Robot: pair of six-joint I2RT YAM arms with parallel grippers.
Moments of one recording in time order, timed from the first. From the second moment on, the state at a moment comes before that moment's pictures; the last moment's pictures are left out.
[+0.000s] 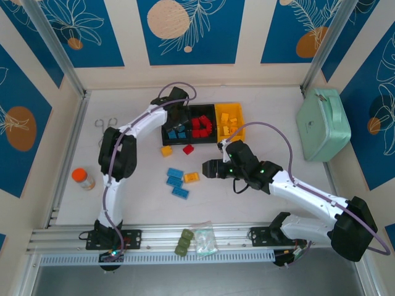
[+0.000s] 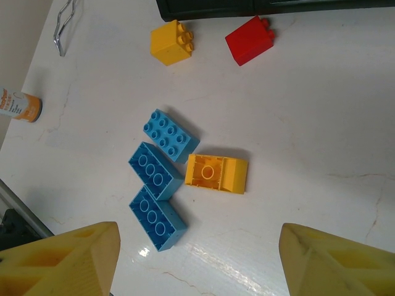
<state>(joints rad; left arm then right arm) -0.49 2.16 1.84 -0.80 -0.13 -0.89 0.77 1.10 0.72 -0.35 -0.13 0.62</state>
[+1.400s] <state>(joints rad) -0.85 1.45 0.92 -0.74 0.10 -0.60 0.91 0.83 0.53 -0.59 -0.20 0.65</state>
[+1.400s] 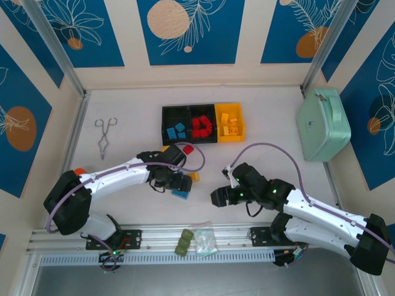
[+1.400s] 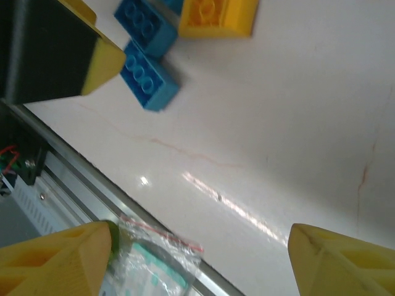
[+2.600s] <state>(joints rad) -0.95 1.51 0.99 -0.79 -0.08 -0.66 0.92 0.79 0.48 -0.56 -0.16 0.73</state>
